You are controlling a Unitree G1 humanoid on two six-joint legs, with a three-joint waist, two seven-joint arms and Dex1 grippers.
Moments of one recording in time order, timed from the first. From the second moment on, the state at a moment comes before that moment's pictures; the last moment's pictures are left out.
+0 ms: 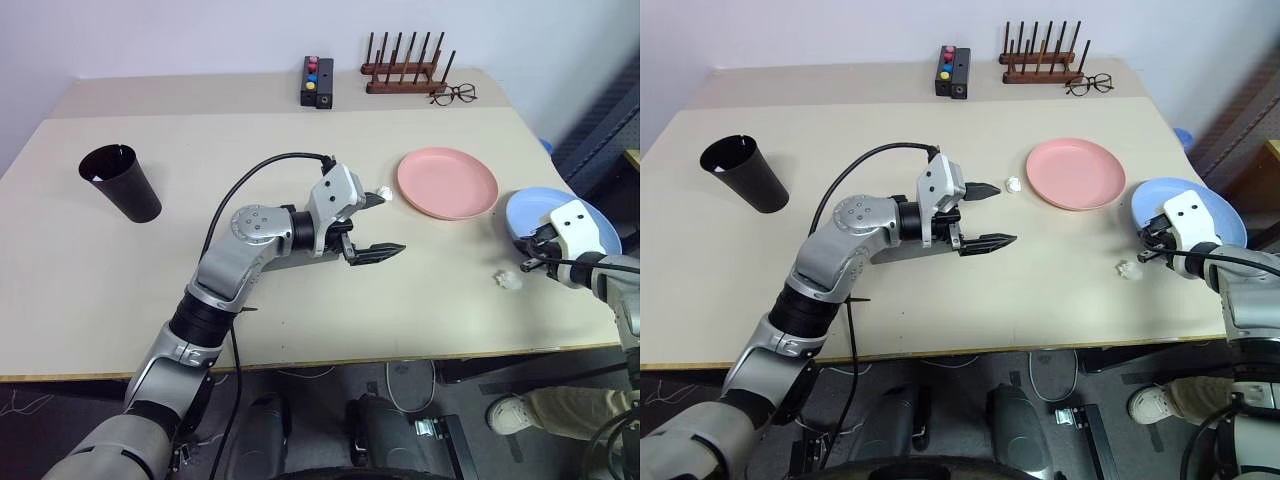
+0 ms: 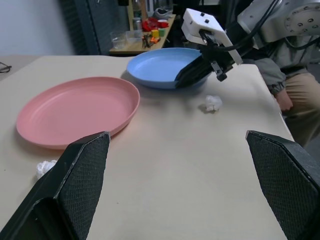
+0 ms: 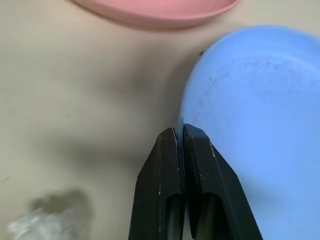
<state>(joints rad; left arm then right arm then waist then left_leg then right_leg) -0.72 0.26 -0.28 -0.06 -0.27 0.49 -0.88 -0.34 -0.88 -0.18 0.31 0.13 0.38 0.67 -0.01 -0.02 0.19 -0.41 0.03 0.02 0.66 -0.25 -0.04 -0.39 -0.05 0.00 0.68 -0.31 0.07</state>
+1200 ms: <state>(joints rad) -0.63 0.30 -0.22 -0.19 -0.27 0.59 -0.71 -0.83 -0.64 0.13 0.84 -0.07 -0.22 0.88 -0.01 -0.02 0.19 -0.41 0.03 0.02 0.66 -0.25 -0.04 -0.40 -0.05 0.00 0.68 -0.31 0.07</state>
